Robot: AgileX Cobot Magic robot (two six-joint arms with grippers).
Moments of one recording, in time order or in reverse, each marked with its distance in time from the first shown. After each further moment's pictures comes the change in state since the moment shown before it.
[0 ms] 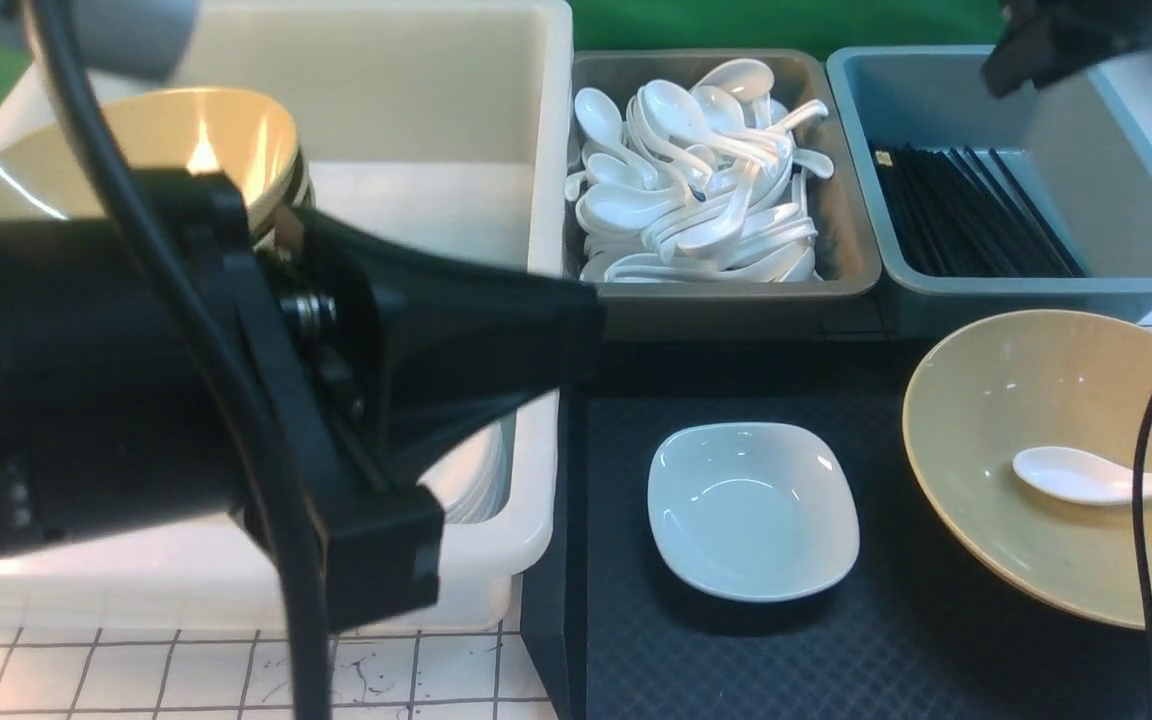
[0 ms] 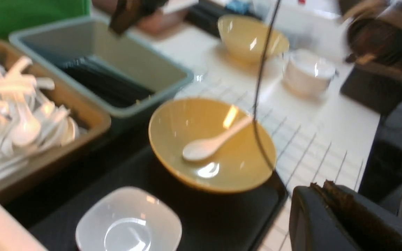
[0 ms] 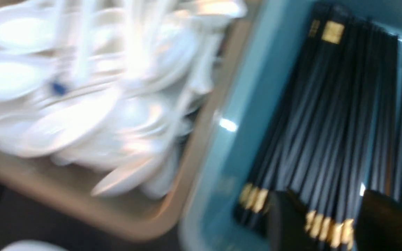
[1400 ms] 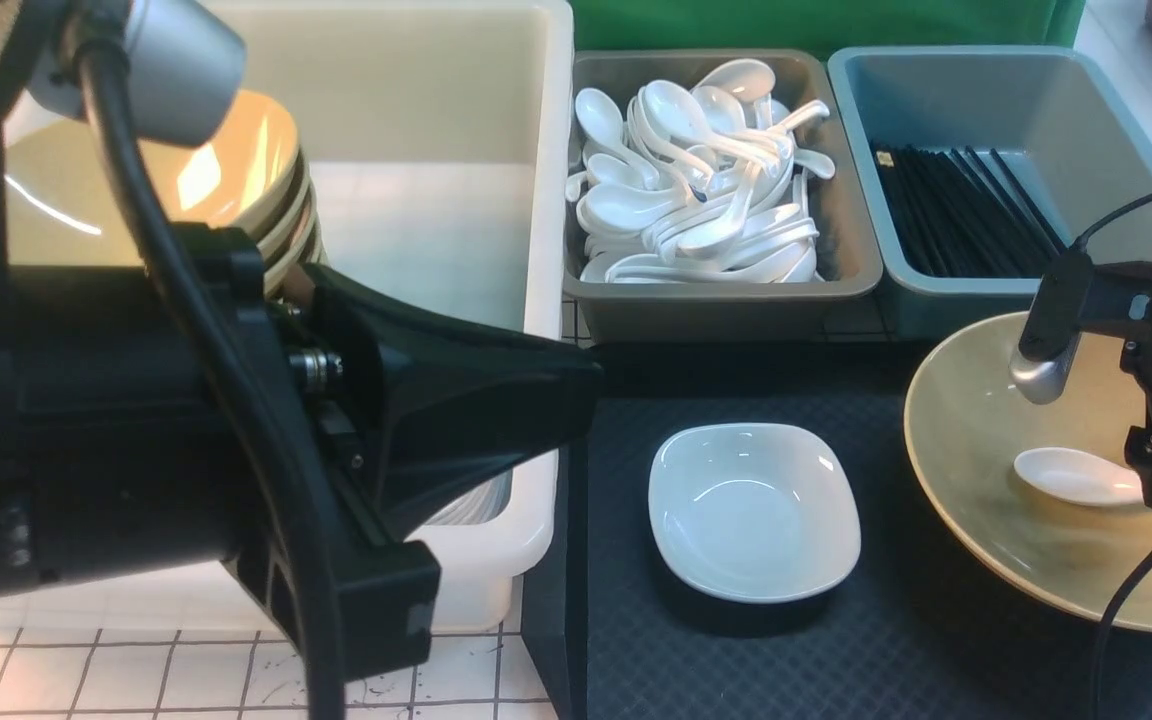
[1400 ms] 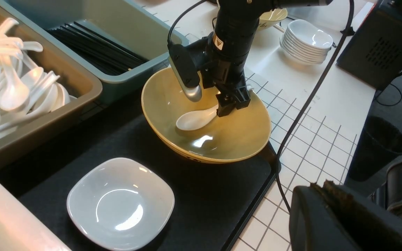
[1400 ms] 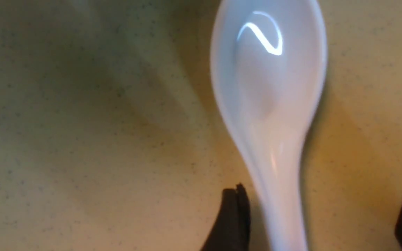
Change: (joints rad) right arm 0.103 -0.245 0.940 -0.610 -0.194 -0.373; left arm 0.000 0.000 0.000 0.004 0.056 -0.034
